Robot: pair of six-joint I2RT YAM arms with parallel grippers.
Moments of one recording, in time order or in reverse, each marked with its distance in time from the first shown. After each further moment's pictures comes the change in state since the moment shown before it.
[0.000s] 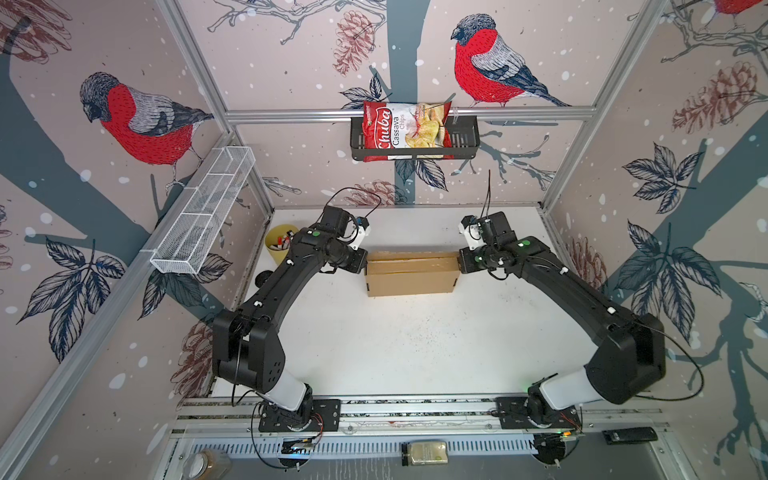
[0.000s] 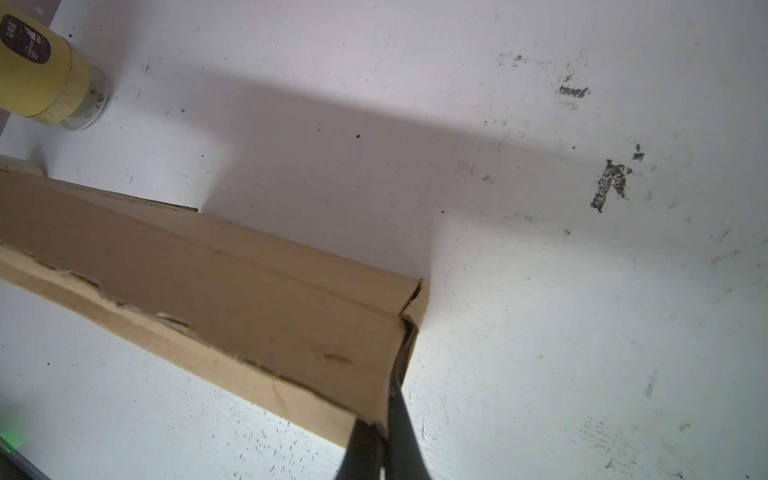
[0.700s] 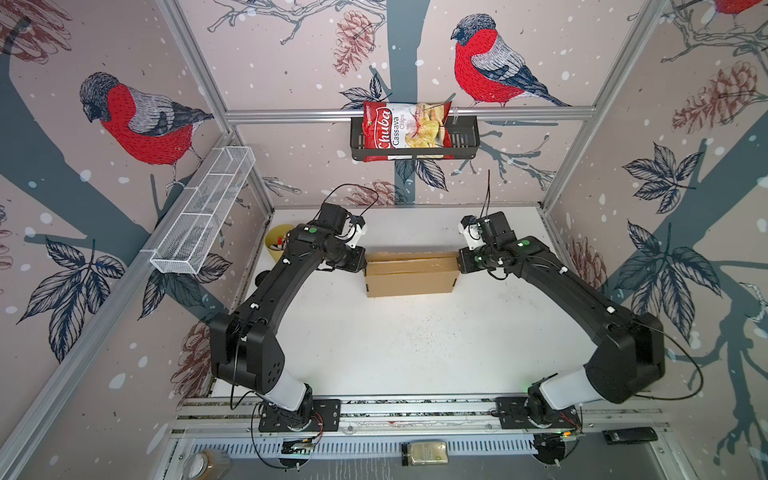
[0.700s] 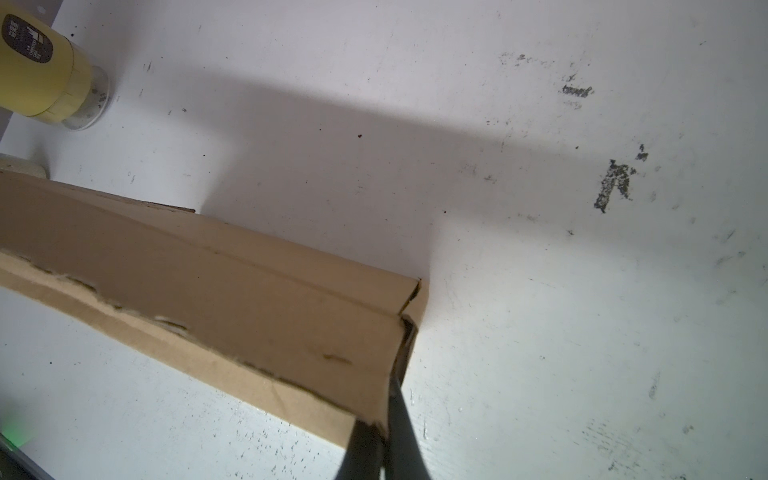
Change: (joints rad) left arm 0.006 -0.003 0.048 -0.098 0.019 -0.089; right arm 0.001 0.003 0.002 0.000 -0.003 0.000
